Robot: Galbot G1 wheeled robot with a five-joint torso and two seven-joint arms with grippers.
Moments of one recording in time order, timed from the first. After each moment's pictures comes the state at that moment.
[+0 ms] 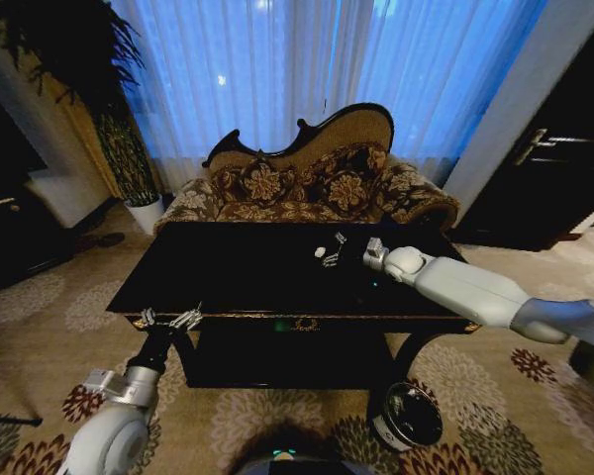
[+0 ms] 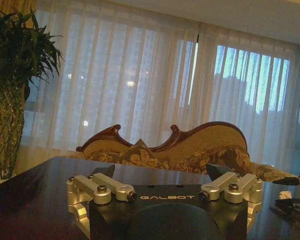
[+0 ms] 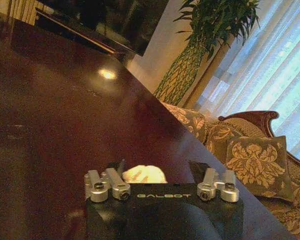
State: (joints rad) left arm 1.74 -1.12 -0.70 -2.31 -0.60 -0.10 -0.04; right arm 0.16 0.72 -1.02 1.24 0.81 0.29 -0.37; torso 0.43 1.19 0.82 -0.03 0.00
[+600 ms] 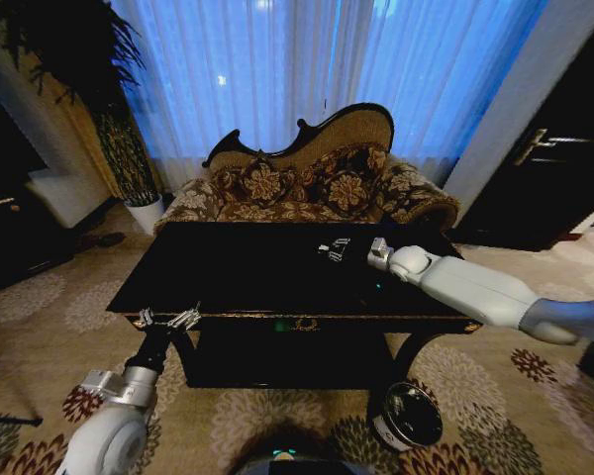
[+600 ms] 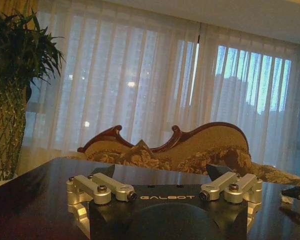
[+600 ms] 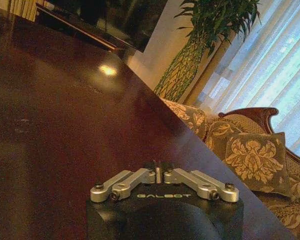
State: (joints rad) left arm 1.74 -1.12 -0.71 -2.31 -0.60 -0.11 -0.04; right arm 0.17 0.68 -1.02 1.27 0.81 0.28 -0.38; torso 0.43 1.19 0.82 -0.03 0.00
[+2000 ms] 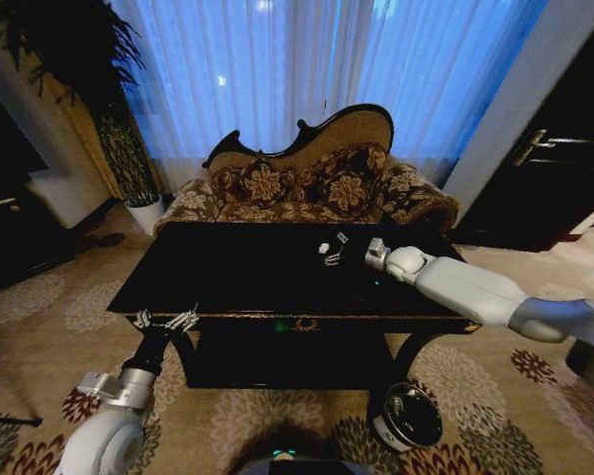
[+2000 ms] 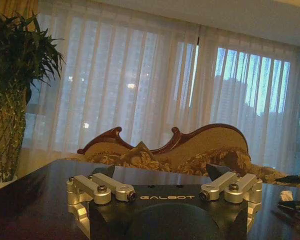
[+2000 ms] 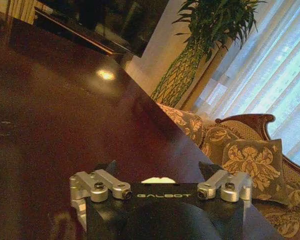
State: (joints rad) left arm 1.74 -1.12 -0.72 -2.30 -0.60 -0.11 -0.03; right arm 0.17 0.75 -1.03 1.18 0.81 0.30 -0.39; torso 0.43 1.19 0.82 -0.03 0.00
